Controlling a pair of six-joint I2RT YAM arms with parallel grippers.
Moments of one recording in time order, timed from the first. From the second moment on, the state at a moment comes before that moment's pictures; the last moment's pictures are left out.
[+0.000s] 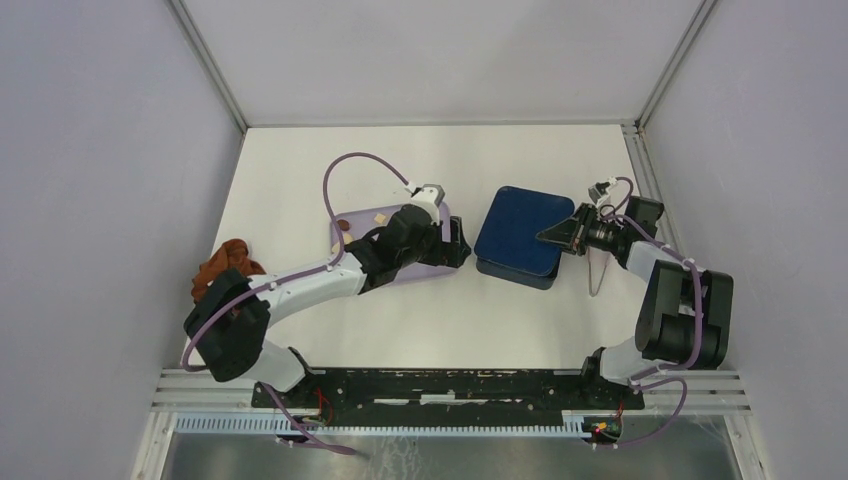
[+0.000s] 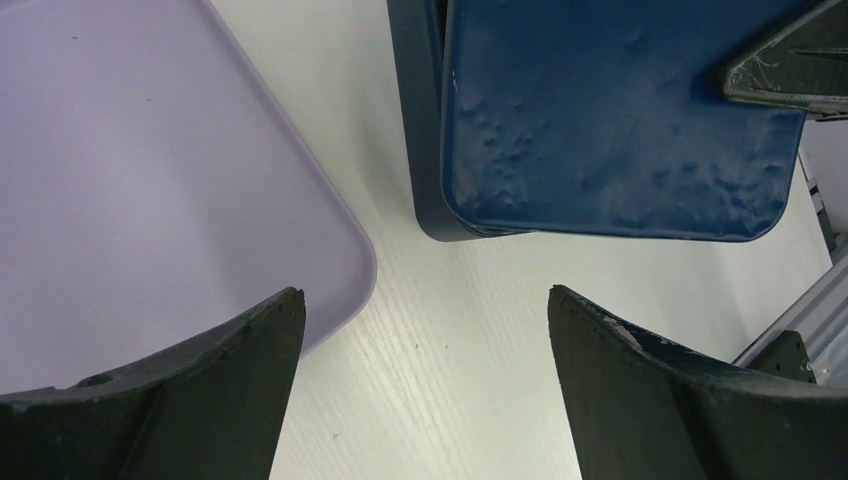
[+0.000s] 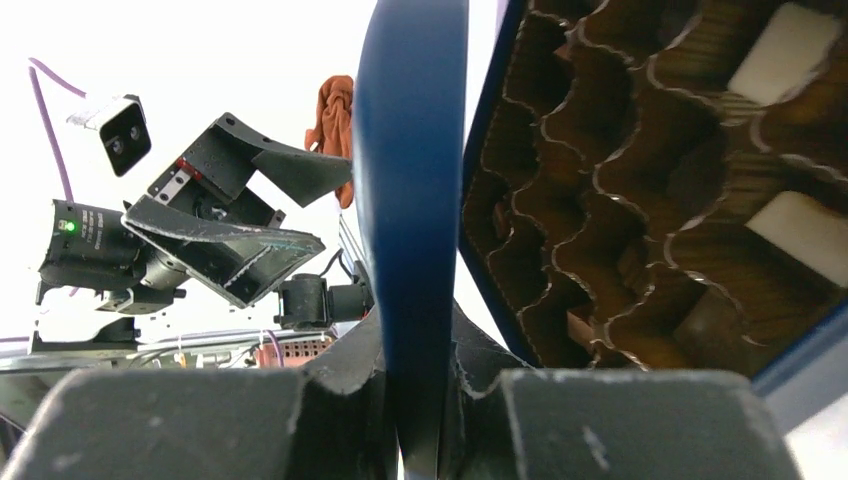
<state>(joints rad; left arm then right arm) -0.84 1.46 0.90 0.01 -0.10 -0.55 -0.26 1.49 0.66 0.08 -1.21 0.56</state>
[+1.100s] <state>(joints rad) -0.81 1.93 1.29 -0.01 0.11 -0.55 -0.32 1.63 0.76 -0.13 -1.23 0.38</state>
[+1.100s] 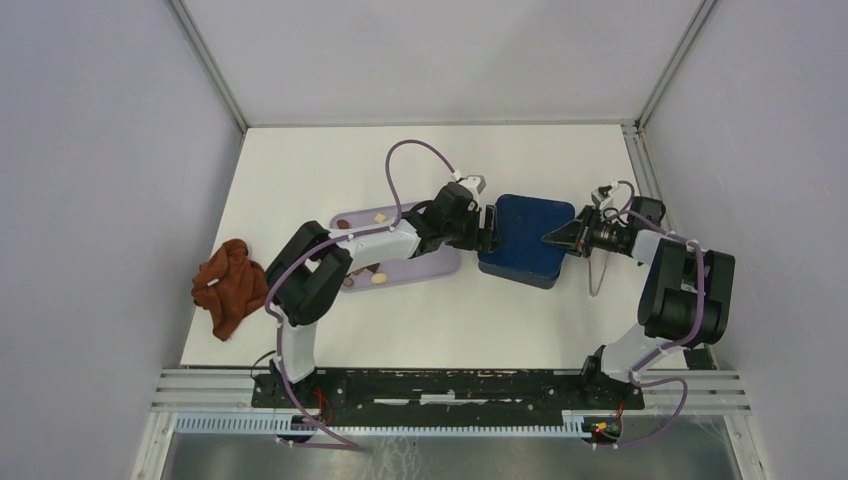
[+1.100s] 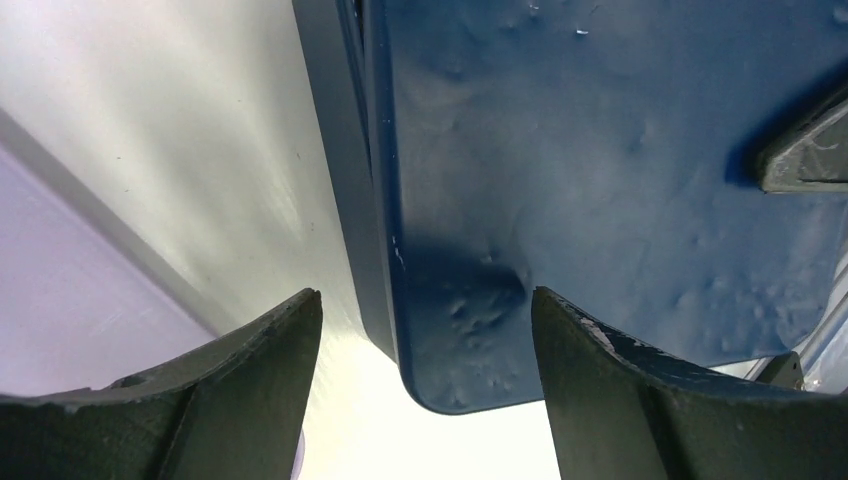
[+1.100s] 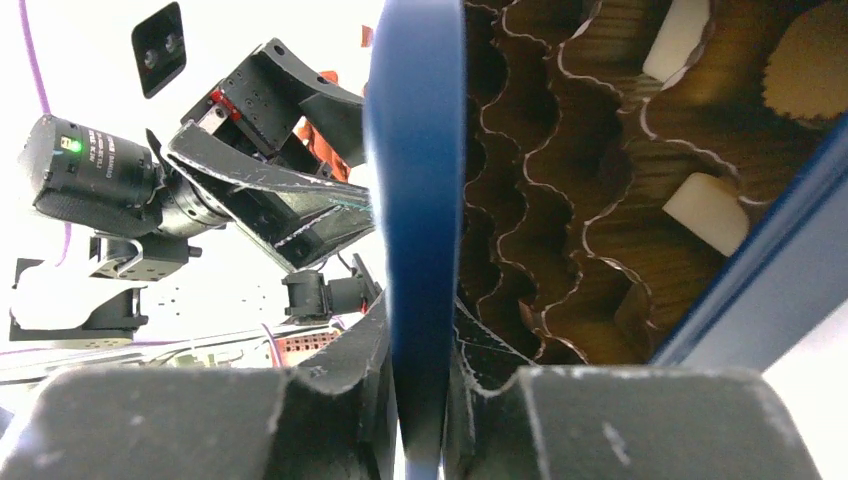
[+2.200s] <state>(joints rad) -0.79 2.10 1.50 -0.13 0.20 -0.53 -0.47 1.68 1.09 -0.80 -0.98 -0.61</state>
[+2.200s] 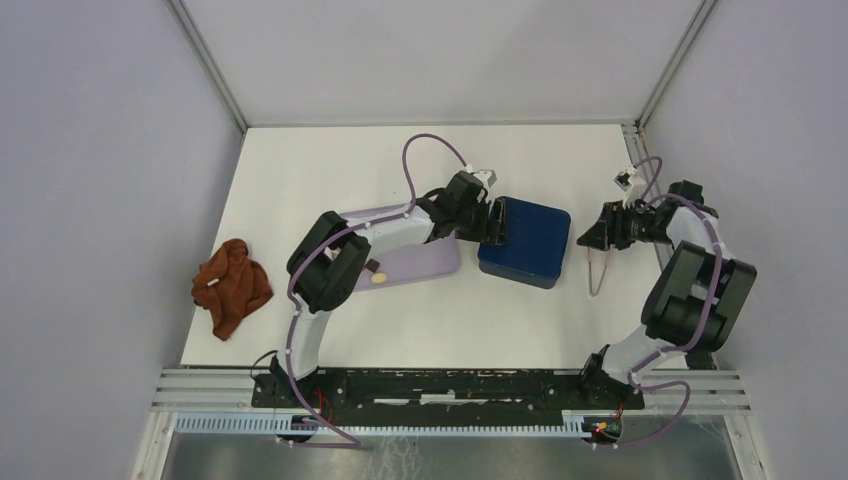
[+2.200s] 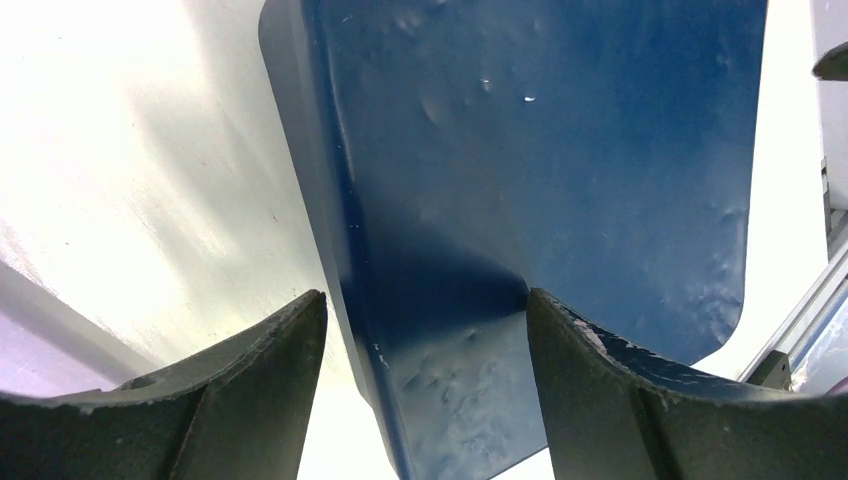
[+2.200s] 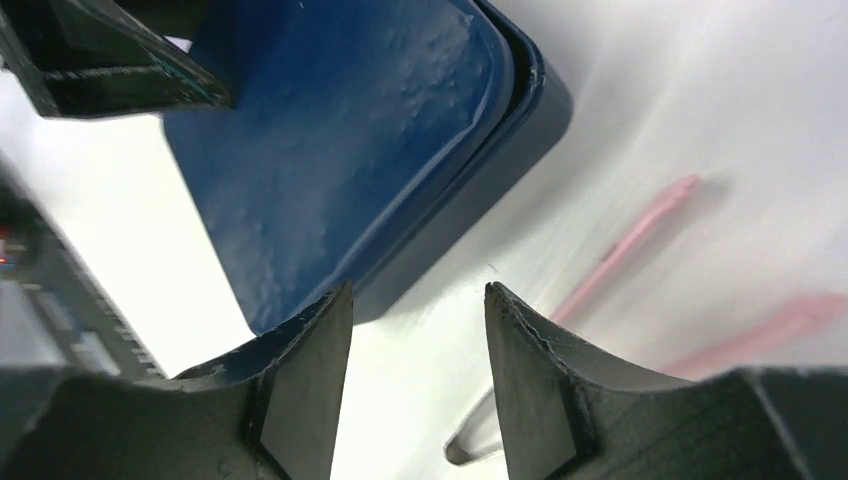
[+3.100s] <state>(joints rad) -0.78 2.12 1.53 -0.15 0.25 -0.52 -0.31 1.50 0.98 -0.42 -0.53 -0.80</state>
